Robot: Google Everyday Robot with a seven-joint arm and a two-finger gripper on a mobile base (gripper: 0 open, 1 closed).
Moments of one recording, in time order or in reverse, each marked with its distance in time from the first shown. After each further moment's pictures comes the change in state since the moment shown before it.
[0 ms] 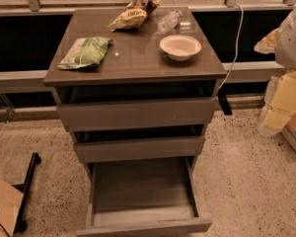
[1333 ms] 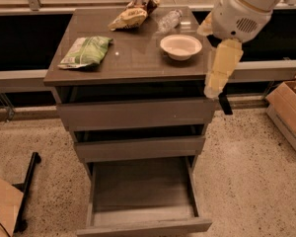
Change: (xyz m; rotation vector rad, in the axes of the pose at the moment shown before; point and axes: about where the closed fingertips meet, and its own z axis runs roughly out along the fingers) arm -0.090 -0.063 0.042 -0.084 -0.124 -0.150
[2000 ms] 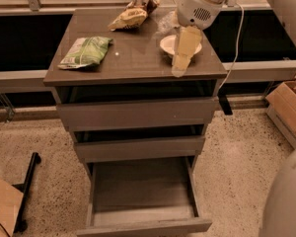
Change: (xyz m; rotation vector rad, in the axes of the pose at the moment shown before) arm -0.058 -0.080 0.053 -0.025 -0.062 -0.031
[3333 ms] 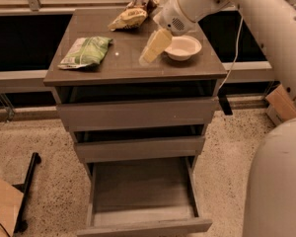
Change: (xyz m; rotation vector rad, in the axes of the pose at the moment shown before) arm -0.047 -0.073 0.057 0.107 -0.362 0.156
